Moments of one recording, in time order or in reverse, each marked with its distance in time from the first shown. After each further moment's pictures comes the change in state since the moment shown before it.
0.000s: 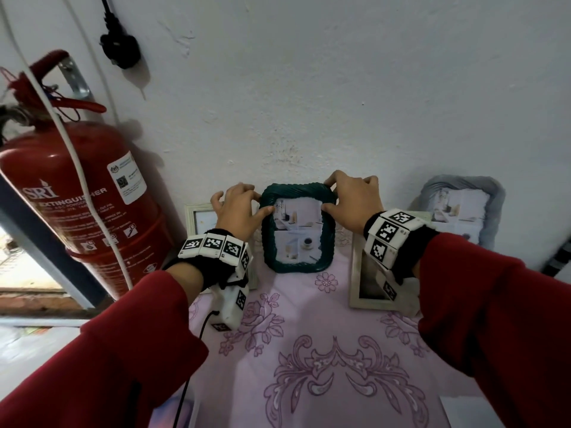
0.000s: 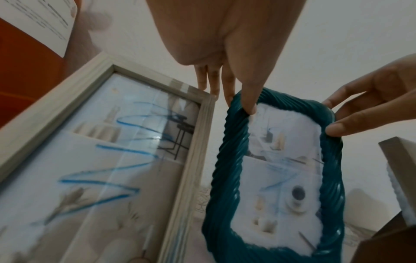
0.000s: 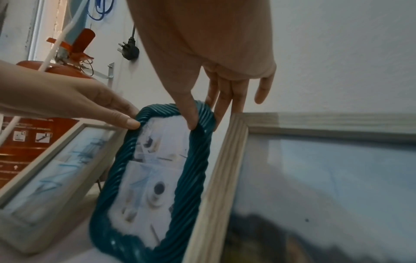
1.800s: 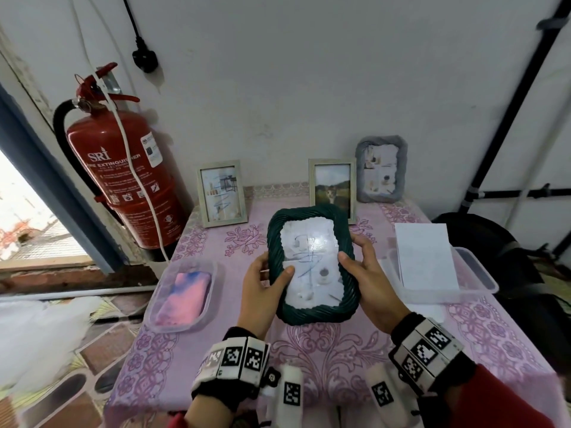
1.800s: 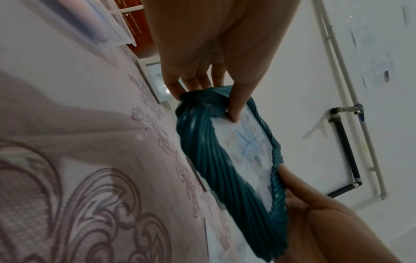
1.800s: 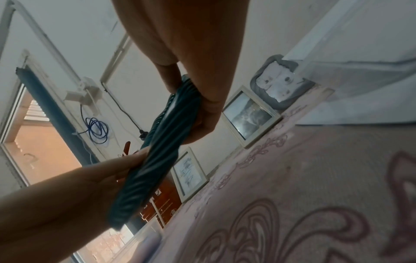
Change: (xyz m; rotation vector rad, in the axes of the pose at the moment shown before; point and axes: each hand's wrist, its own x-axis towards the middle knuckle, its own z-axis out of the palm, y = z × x) left_hand -0.330 0.093 -0.032 -1.016 -0.074 -0.342; right_hand -0.340 -0.018 -0.022 1.452 -0.023 0.350
